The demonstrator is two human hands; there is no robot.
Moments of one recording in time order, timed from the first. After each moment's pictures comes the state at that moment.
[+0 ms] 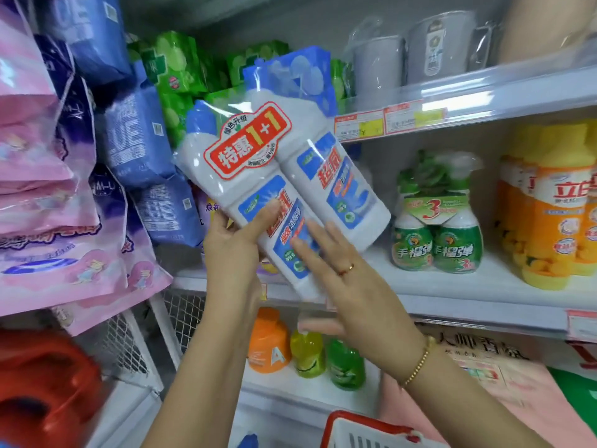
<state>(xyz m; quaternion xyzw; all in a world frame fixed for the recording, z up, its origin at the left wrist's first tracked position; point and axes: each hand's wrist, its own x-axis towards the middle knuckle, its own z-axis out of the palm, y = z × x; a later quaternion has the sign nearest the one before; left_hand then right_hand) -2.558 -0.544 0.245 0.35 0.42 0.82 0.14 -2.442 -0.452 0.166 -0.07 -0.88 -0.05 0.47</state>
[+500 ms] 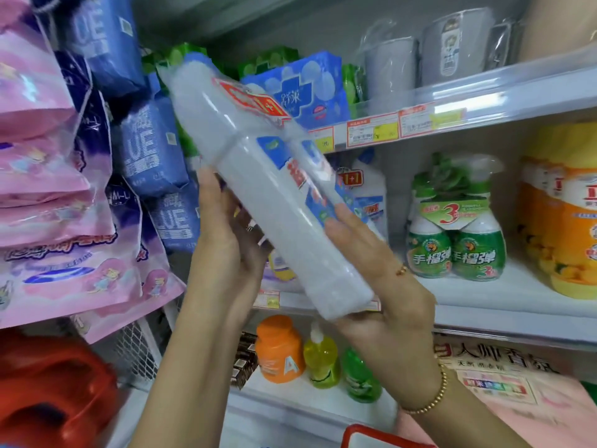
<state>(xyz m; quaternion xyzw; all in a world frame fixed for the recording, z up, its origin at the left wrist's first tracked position) -2.567 -0.562 0.266 0.43 0.33 0.80 0.25 -2.437 -0.495 0.195 0.00 -0.75 0.15 0.65</state>
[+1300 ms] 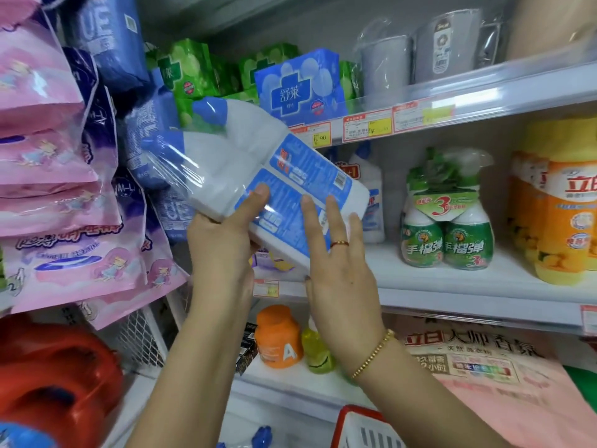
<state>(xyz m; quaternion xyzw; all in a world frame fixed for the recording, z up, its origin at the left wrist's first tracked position) -2.560 -0.567 0.260 0.33 0.42 0.84 0.08 -2.475 -0.511 0.190 -0.28 -0.79 -0.01 0.54</state>
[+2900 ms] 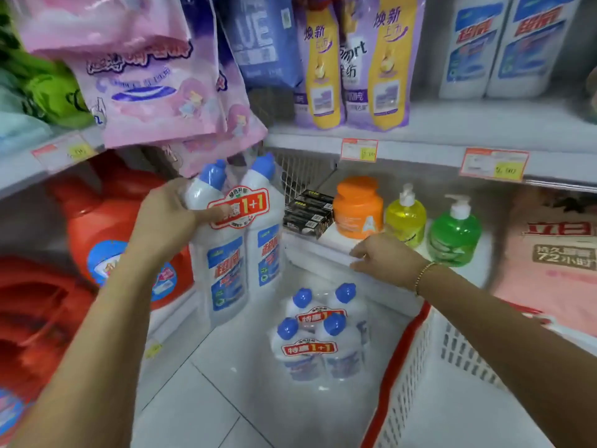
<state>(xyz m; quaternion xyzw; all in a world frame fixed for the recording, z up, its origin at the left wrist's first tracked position) -2.746 -0.731 0.132 0.27 0.86 0.43 -0.03 -2.578 -0.491 0.012 -0.17 -0.96 0.21 0.02</state>
